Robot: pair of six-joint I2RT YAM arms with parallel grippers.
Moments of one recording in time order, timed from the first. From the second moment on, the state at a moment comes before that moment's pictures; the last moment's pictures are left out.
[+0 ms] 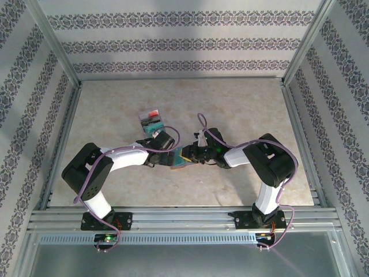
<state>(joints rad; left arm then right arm) -0.66 1.69 0.86 -0.38 -0.22 -0.50 0.56 1.81 0.64 0.54 -0.71 1.03</state>
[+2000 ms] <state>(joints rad) -0.66 1.69 0.88 -0.40 -0.22 -0.47 0.46 1.69 0.55 0.46 -0.68 0.94</state>
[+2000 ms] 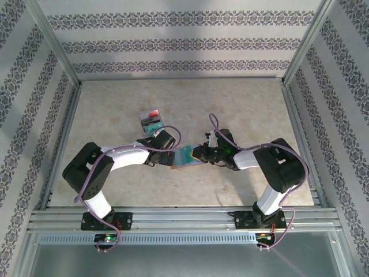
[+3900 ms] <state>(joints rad) -0.49 1.35 0.79 -0.10 0.75 -0.01 0.49 1.29 0.72 -0.07 -0.90 0.46</state>
